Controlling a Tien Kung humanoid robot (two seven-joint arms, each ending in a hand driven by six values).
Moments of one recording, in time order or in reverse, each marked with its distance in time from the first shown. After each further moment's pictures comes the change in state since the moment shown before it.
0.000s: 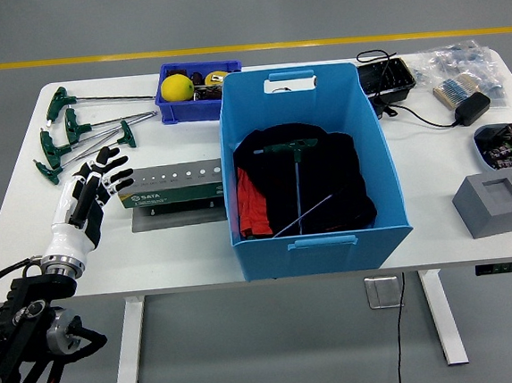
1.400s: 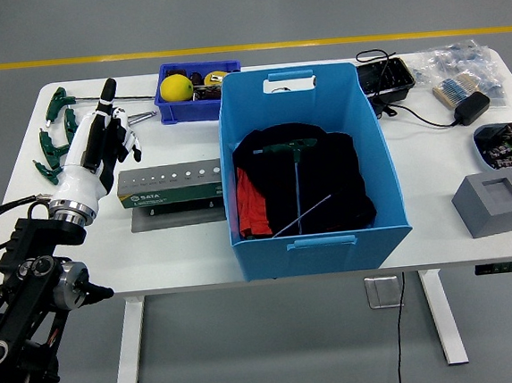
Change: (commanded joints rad) left arm -0.138 0.017 0.047 -0.117 0.115 0.012 0.113; right arm -0.015 0.004 0.029 0.000 -0.052 0.002 -0.017
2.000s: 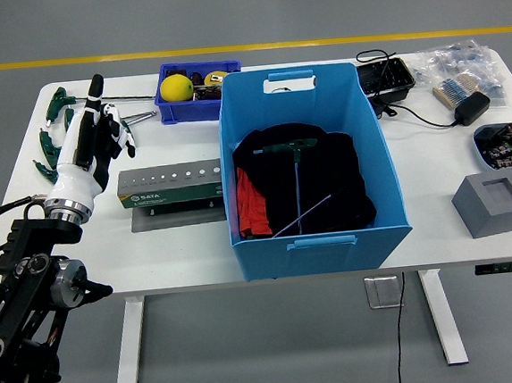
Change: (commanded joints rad) left arm -0.001 -0.006 -0.008 0.014 -0.078 0.060 -0.062; right arm 0.004 -0.001 -0.008 0.001 0.011 0.000 0.002
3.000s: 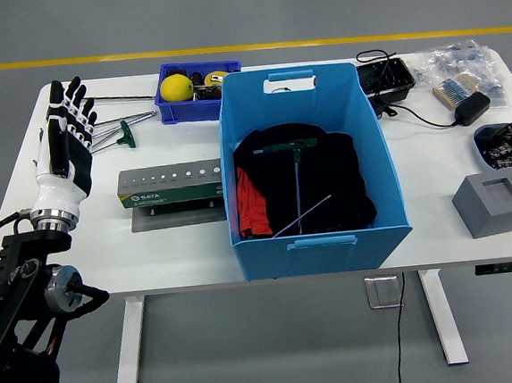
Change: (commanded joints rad) left arm 0.028 0.000 -0.025 0.070 -0.079 -0.011 -0.109; right arm 0.008 -0.003 0.001 0.001 0.000 0.001 0.000
